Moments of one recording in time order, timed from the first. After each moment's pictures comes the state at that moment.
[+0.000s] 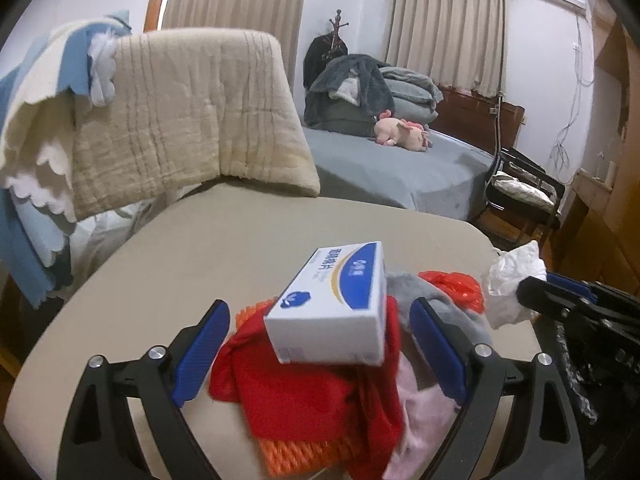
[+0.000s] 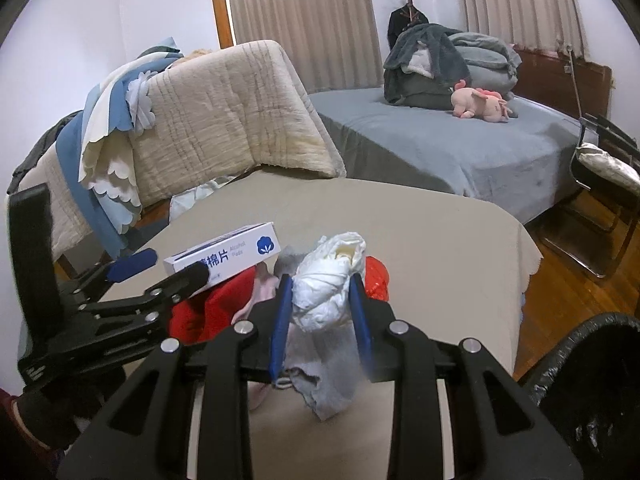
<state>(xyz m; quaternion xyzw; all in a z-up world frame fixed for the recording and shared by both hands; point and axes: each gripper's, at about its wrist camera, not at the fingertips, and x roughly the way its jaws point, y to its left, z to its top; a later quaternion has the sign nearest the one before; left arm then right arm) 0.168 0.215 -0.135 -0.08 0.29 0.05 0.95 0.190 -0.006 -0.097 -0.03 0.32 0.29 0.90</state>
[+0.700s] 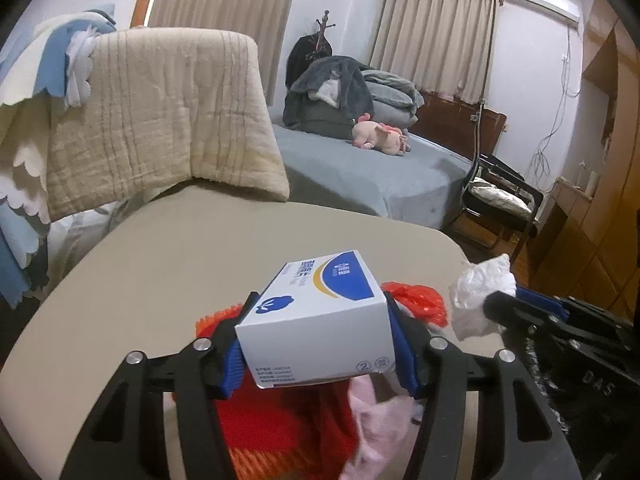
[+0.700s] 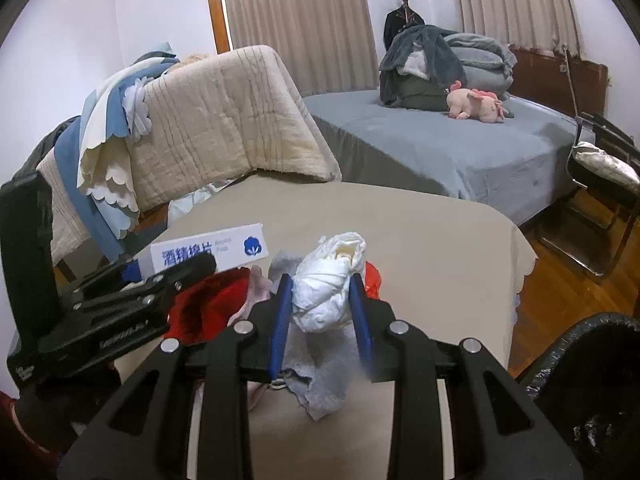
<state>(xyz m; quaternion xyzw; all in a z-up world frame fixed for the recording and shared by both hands) 0.169 0.199 -0.123 -0.10 0.28 0.01 0.95 0.189 -0.014 -0.090 -0.03 0.32 0.29 0.90</state>
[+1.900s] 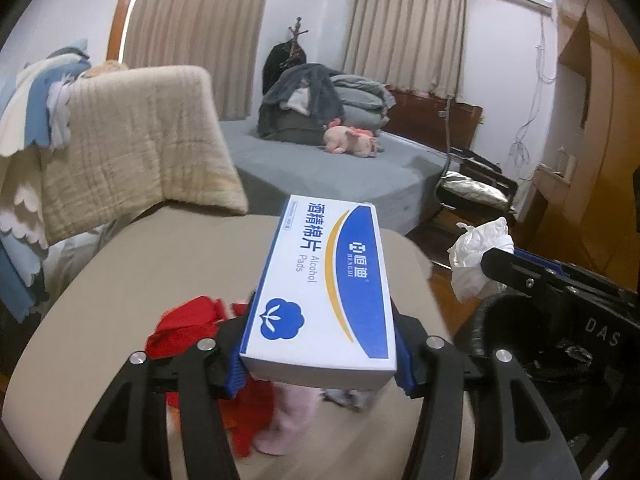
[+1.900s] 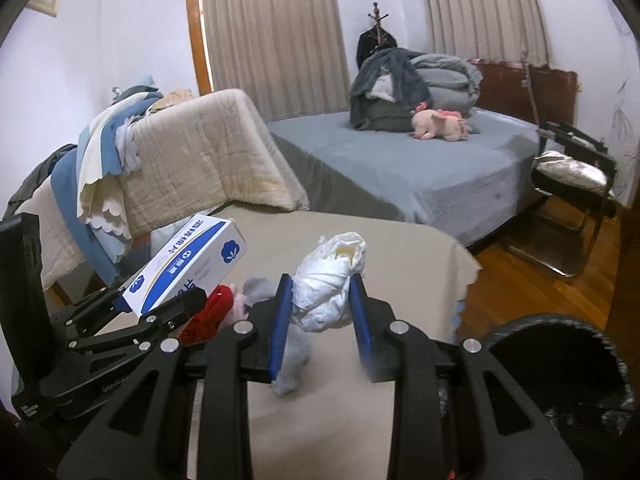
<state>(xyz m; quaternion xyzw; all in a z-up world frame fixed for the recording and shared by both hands) 0.139 0.130 -0.080 -0.07 0.27 -0.02 0.96 0.159 -0.081 -0.035 -0.02 0.29 0.24 0.93</state>
